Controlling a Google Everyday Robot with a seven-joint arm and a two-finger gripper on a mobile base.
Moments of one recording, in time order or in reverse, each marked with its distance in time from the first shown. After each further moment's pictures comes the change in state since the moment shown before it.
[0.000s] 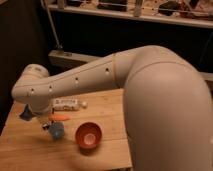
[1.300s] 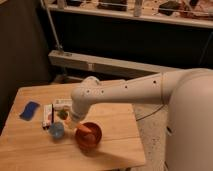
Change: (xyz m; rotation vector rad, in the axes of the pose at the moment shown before) arm 0.119 -0.015 0.072 -0.181 -0.129 0.238
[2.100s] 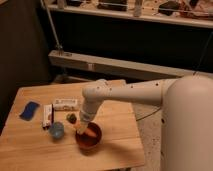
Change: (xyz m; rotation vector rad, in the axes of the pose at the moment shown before) arm 0.039 -0.013 0.021 -0.163 0.054 -0.013
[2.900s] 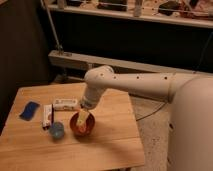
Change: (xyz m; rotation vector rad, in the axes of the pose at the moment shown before) arm -0.019 -0.022 -0.079 0.104 -0.042 0.034
